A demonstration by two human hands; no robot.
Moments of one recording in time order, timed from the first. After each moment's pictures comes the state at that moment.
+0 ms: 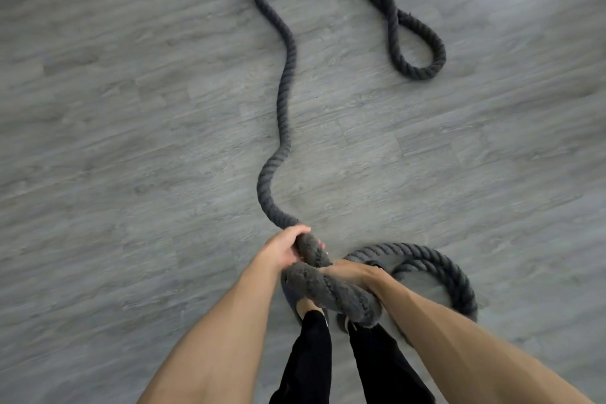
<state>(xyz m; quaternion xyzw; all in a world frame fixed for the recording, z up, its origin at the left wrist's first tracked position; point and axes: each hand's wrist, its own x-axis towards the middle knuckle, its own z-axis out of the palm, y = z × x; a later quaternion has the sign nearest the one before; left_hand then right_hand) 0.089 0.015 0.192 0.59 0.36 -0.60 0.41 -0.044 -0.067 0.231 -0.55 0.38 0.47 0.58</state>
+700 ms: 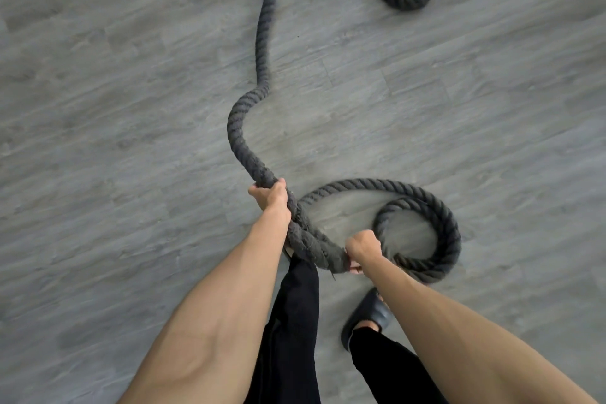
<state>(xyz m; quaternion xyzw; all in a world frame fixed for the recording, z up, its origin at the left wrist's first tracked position) -0.003 0.035 0.183 0.77 0.33 -0.33 0.43 -0.187 0.005 0.168 -0.40 0.70 0.26 0.53</state>
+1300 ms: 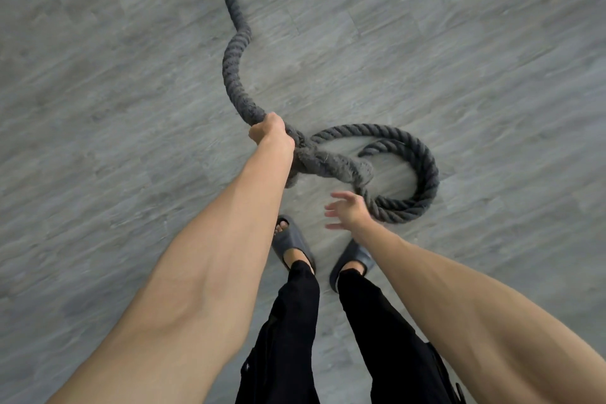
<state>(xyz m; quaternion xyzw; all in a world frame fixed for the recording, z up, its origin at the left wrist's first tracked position) -0.102 -0.004 0.225 0.74 0.35 -0.32 0.47 -0.298 0.050 0.173 -0.28 0.66 0.09 0.69</state>
